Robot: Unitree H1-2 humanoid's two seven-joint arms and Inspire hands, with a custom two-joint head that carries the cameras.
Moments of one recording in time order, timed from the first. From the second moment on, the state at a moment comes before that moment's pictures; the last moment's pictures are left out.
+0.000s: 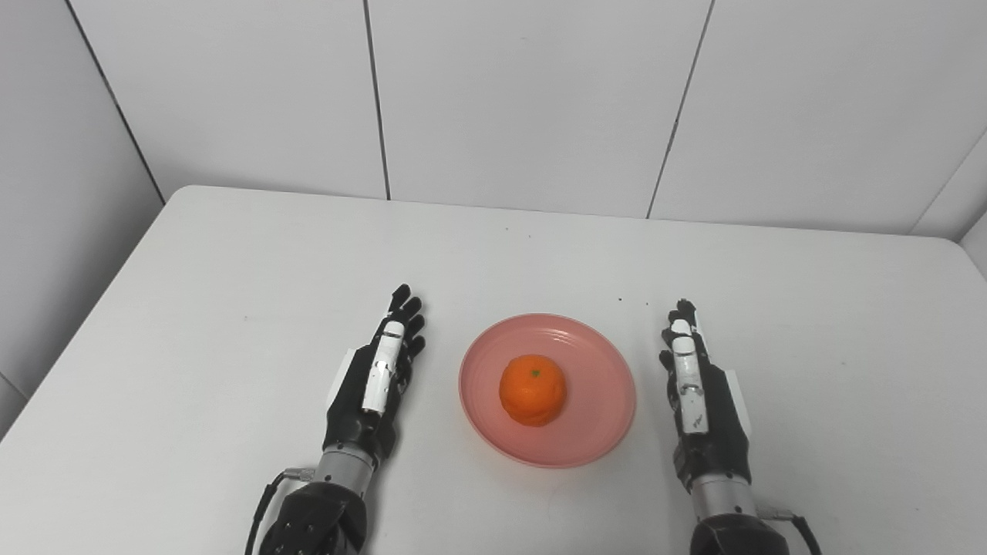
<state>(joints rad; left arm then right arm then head) -0.04 -0.05 -0.05 -0.22 -0.11 0.26 -0.04 -0.02 0.16 0.03 -0.29 -0.07 0.29 -0.05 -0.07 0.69</state>
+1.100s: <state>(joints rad) -0.04 -0.05 -0.05 -0.22 -0.11 0.26 -0.04 -0.03 0.18 0.03 -0.29 -0.04 0.30 -0.06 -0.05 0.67</state>
